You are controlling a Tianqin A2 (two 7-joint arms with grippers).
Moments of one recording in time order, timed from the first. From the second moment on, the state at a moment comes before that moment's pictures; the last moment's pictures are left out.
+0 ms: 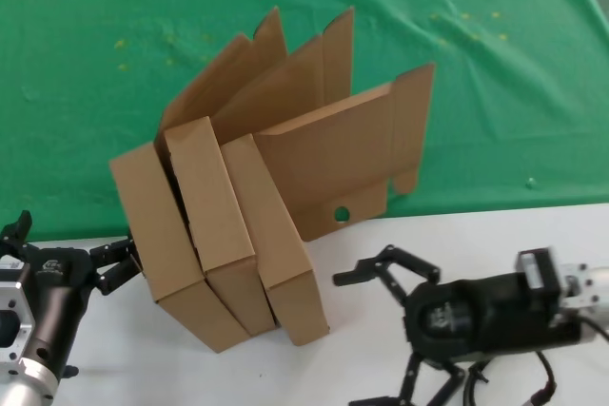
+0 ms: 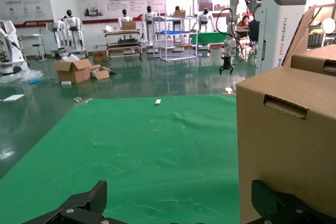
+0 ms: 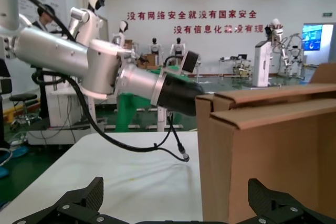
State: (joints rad) left arm 0.00 -0.30 1.60 -1.60 -1.80 0.00 0.00; right arm 0.96 0.50 -2.29 0.55 2.18 -1.57 -0.61
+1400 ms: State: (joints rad) left arm 0.00 -0.30 1.60 -1.60 -1.80 0.00 0.00; right arm 1.08 0.31 -2.35 0.23 2.10 -1.57 -0.78
